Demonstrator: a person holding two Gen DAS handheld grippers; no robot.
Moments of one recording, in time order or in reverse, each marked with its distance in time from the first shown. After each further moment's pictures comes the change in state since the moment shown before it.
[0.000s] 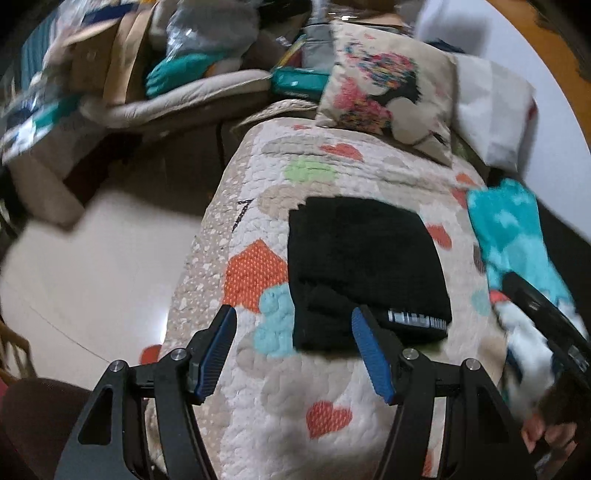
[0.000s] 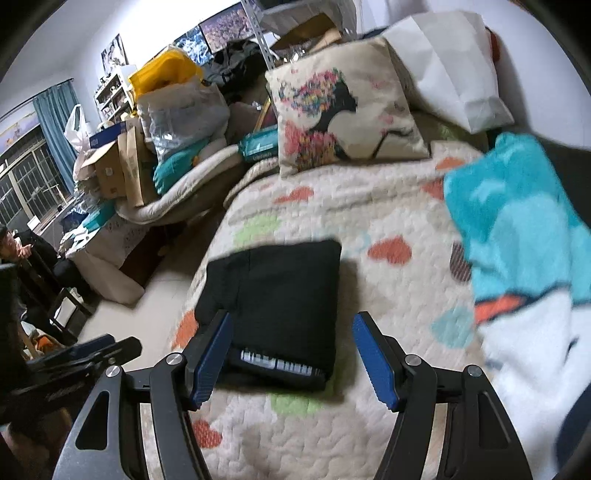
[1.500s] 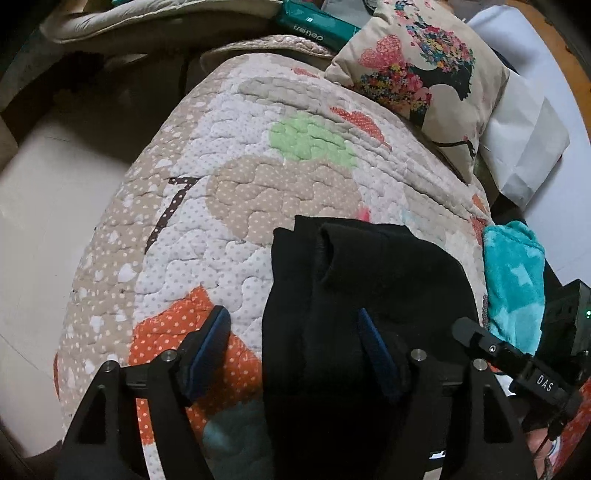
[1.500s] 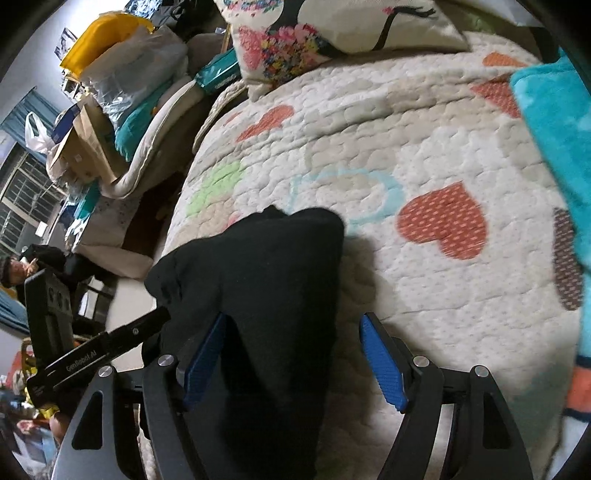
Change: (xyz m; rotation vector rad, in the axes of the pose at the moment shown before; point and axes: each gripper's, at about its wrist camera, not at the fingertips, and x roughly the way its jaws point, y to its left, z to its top) left arm 0.165 0.022 0.055 -0.127 0.163 -0.227; right arm 0.175 -0.054 0.026 0.164 0.354 0.139
